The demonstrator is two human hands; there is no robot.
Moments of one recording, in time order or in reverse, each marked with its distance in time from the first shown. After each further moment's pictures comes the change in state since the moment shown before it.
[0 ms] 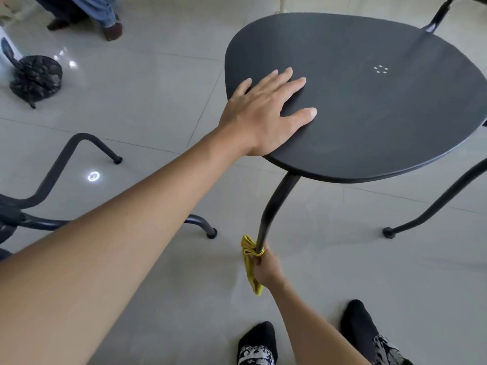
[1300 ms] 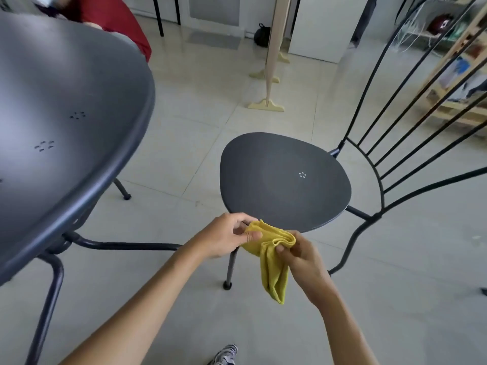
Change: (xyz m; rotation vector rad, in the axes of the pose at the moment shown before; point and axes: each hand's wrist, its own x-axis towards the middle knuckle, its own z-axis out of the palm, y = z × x) left_hand -0.124 0.064 -0.078 -0.747 -0.282 -0.255; right_hand -0.221 -0.166 -0.253 0.372 0.069 -0.358
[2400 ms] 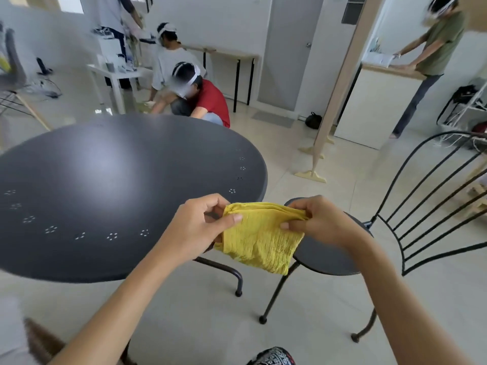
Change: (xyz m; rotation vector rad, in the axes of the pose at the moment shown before) left_hand -0.318 0.113 -0.125 -0.123 0.689 0.236; right_hand -0.116 -0.288 0.066 -0.664 -0.416 -0.457
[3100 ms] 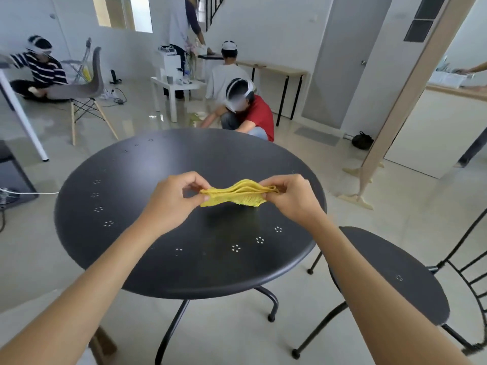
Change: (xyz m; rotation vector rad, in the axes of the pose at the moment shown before) left_hand 0.027 -0.043 -0.151 0.346 0.321 -0.031; right_hand 0.137 -0.108 0.079 0.029 0.225 -0.218
